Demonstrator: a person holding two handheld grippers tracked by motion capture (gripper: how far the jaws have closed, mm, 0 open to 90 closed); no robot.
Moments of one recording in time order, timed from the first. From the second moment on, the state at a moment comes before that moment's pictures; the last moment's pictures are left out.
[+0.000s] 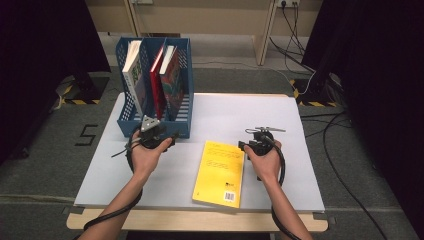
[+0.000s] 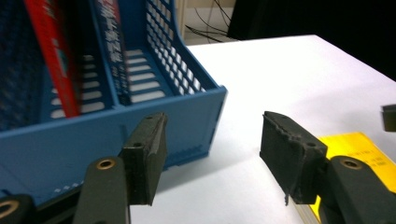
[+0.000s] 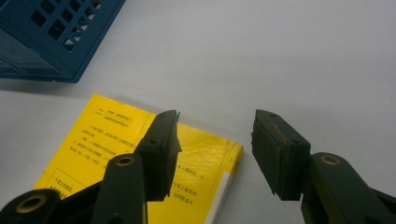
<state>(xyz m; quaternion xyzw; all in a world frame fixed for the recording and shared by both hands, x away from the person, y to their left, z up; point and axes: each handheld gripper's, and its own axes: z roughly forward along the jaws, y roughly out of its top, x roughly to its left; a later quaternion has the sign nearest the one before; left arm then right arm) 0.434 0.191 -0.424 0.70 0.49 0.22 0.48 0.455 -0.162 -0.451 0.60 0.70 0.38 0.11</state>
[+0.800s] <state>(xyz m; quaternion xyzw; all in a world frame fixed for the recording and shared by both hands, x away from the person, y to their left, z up) 0.421 0.140 -0.458 0.76 0.44 0.13 0.47 0.473 -0.159 -0.457 0.61 0.71 0.35 0.07</state>
